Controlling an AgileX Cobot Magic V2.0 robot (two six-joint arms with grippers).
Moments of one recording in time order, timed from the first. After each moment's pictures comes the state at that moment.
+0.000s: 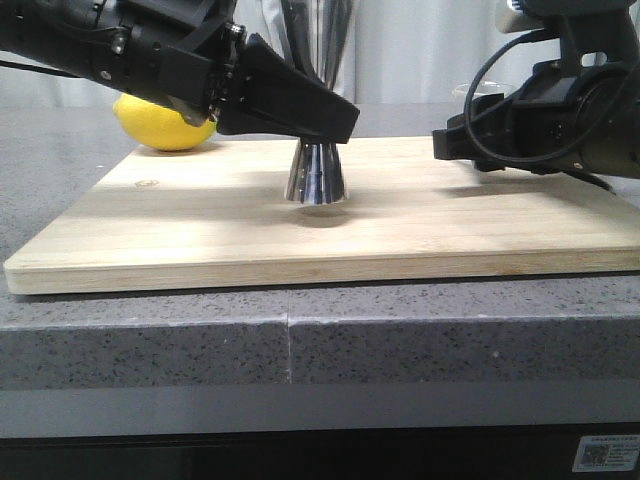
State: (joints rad) left arm -0.39 1.83 -1.19 -1.44 1.16 1.94; right arm 0.32 1.73 -0.64 0.15 -0.90 -0.21
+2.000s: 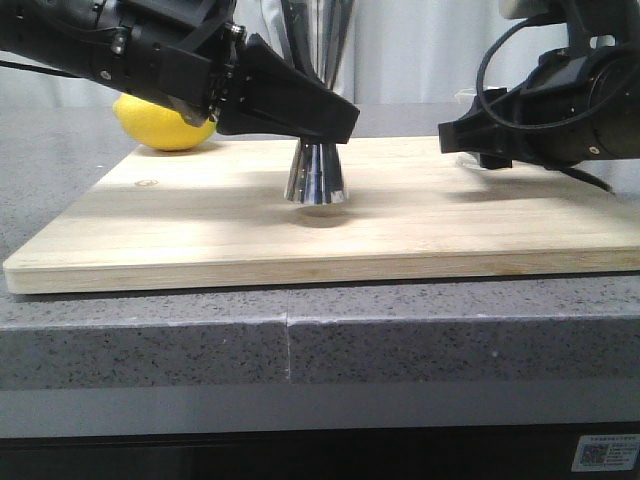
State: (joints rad) left arm -0.39 1.83 -1.19 -1.44 1.16 1.94; right arm 0.32 1.64 -0.65 0.15 -0.70 -0.21
